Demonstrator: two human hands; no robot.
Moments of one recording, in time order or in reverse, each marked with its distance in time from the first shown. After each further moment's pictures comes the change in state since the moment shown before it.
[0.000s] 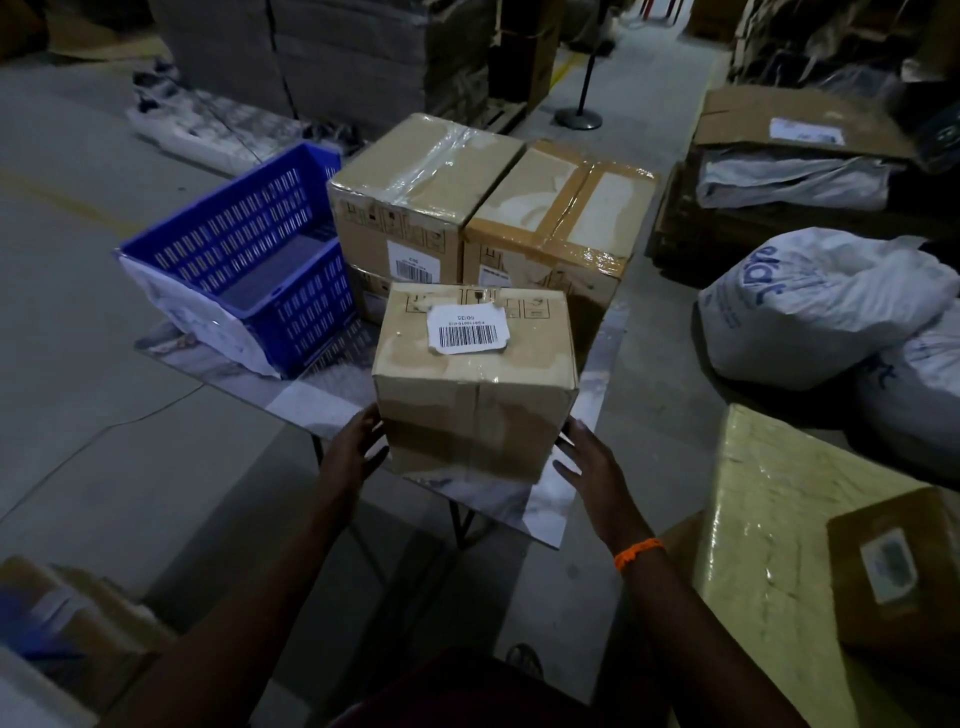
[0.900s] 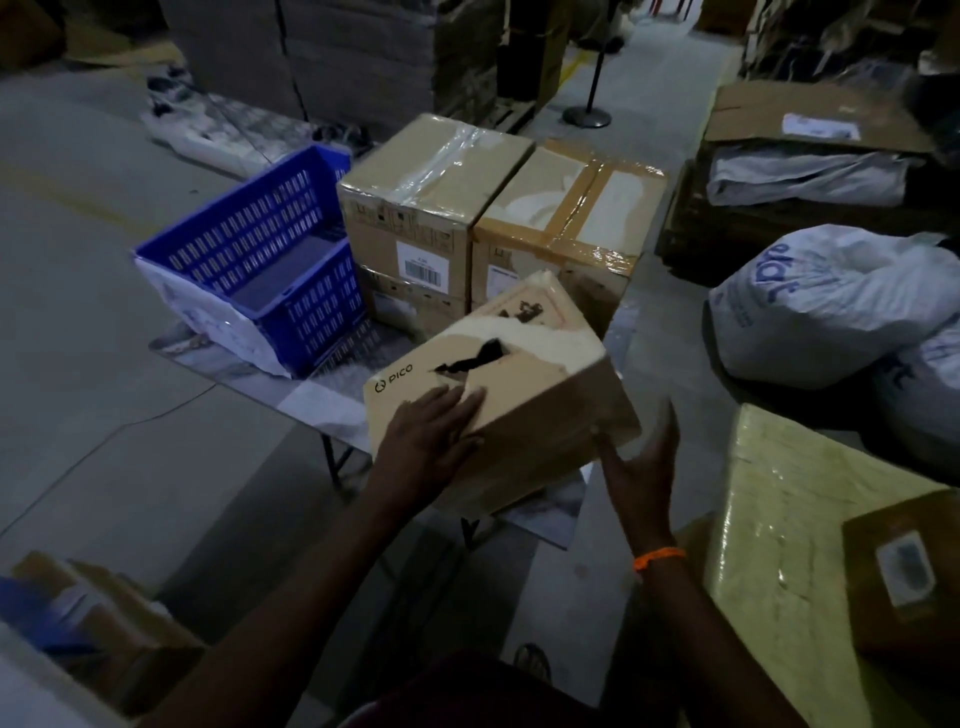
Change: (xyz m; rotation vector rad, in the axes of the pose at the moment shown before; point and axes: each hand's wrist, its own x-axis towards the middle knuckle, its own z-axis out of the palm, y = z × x) left_hand -0.019 0.018 0.049 1.080 -0.173 0.817; right_hand 0.000 0.005 -0.022 -0.524 0.447 -0.334
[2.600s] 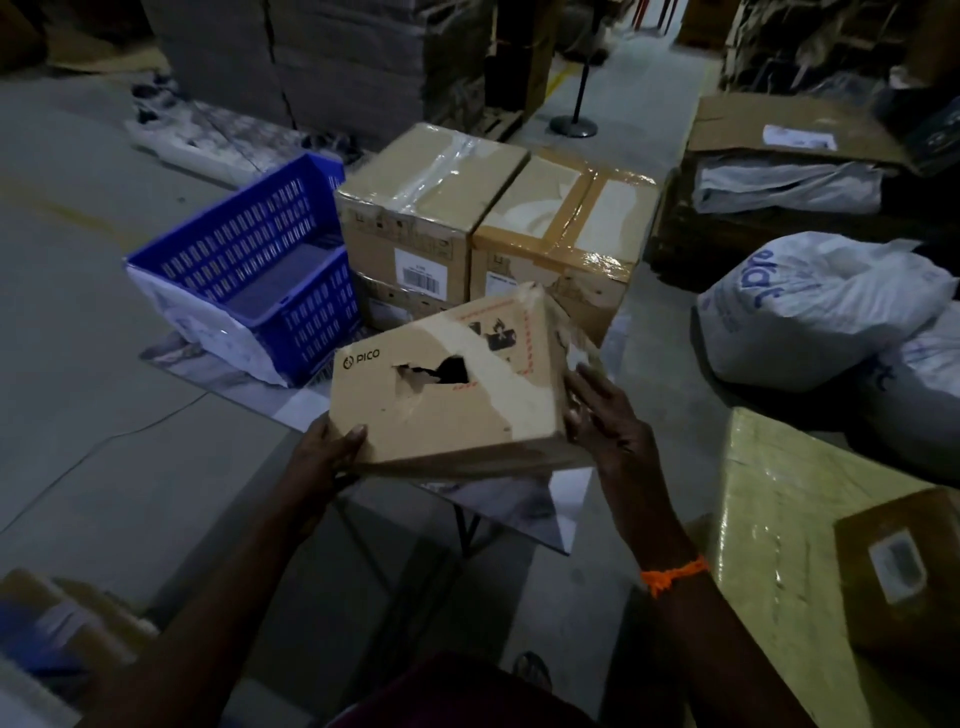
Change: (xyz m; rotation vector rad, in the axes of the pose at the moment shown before) left_hand -0.040 -0.080 -0.047 -1.029 0.095 -0.834; right_hand -0.023 -0.082 -0.013 0.372 -0.413 -0.286
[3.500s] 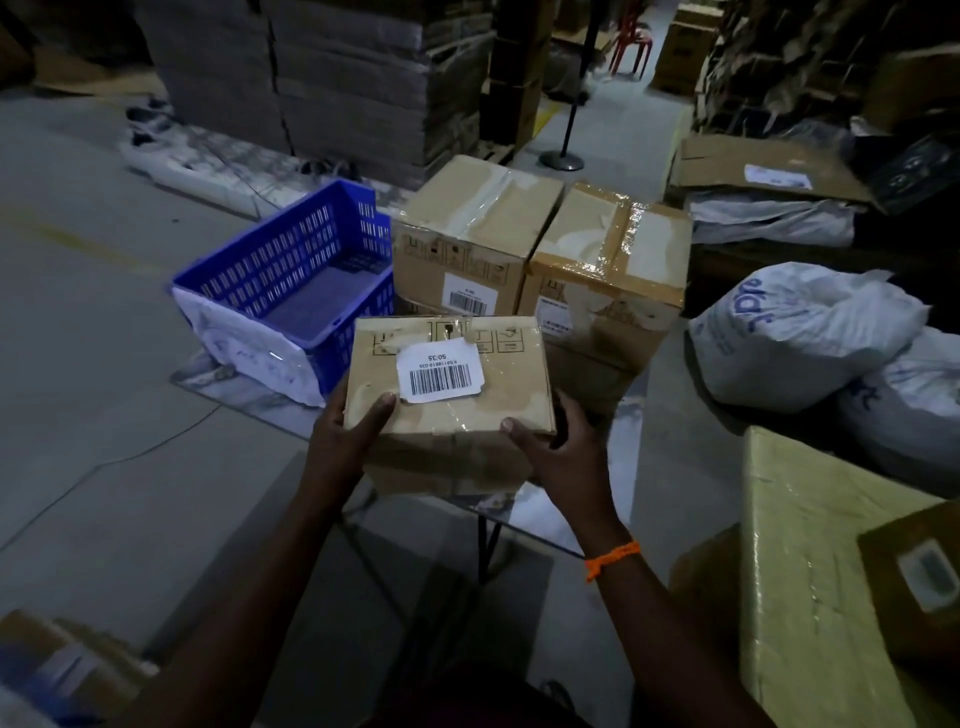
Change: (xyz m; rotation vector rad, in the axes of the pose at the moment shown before) left_hand 0.001 0.057 -0.049 0.134 0.121 0.384; right_hand 0.019 0.002 0.149 -0.243 0.180 0.231
